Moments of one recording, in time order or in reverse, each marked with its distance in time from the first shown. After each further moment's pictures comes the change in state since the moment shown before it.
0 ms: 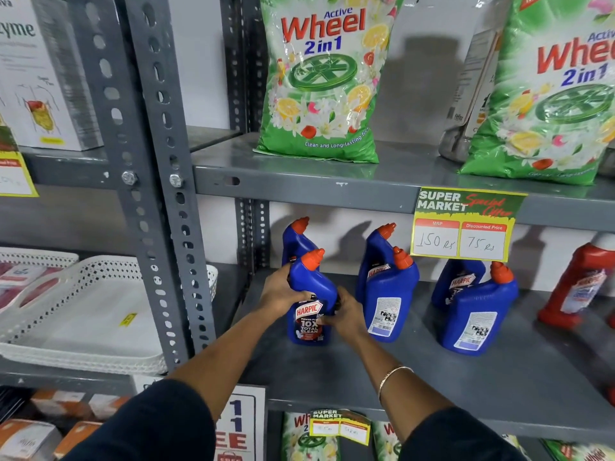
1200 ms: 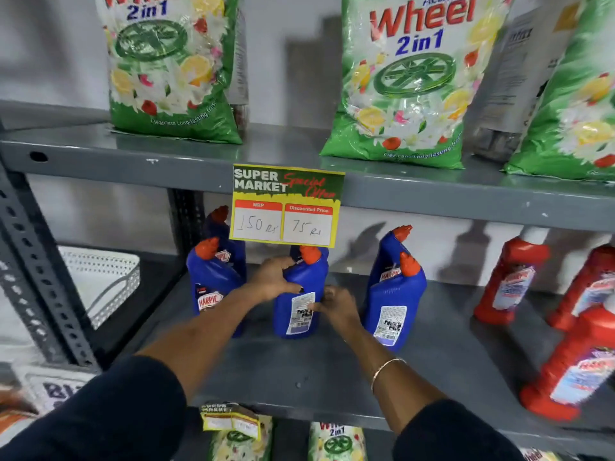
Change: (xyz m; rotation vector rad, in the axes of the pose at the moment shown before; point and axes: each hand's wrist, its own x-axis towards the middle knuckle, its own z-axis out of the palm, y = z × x) left_hand 0.032 0.065 0.147 0.409 -0.140 0.060; right_hand 0.016 0.076 -0.147 0.014 -0.045 -0.037
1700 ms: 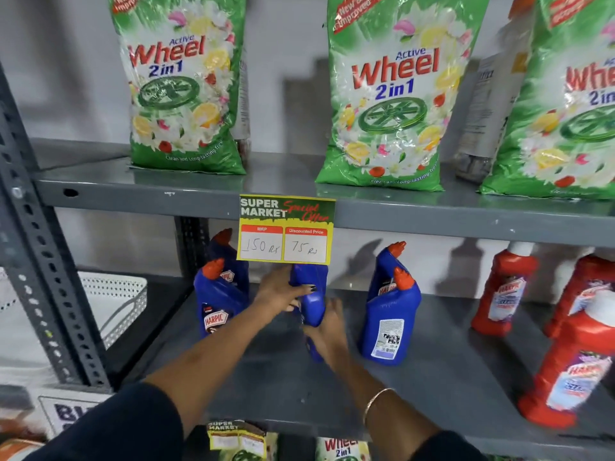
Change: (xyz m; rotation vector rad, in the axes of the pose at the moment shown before) left_hand -0.026 0.038 -0.008 -0.372 0.088 -0.093; right_hand -0.039 -0.033 0.016 0.014 0.168 0.026
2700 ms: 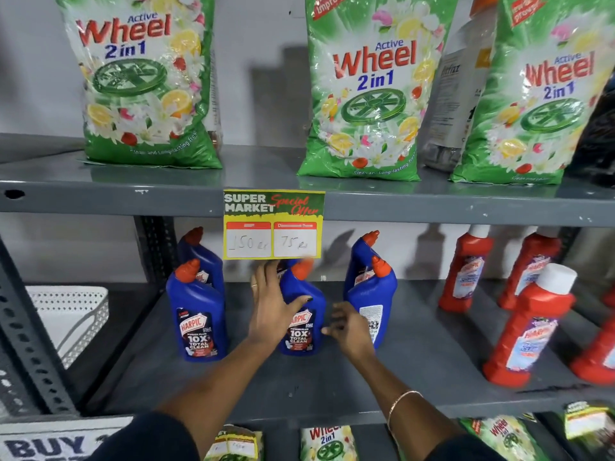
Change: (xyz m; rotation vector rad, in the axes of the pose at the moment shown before) left_hand -0.020 -0.024 0.032 0.161 0.288 0.371; right_hand -0.002 0.051 -0.049 0.068 0.017 0.048
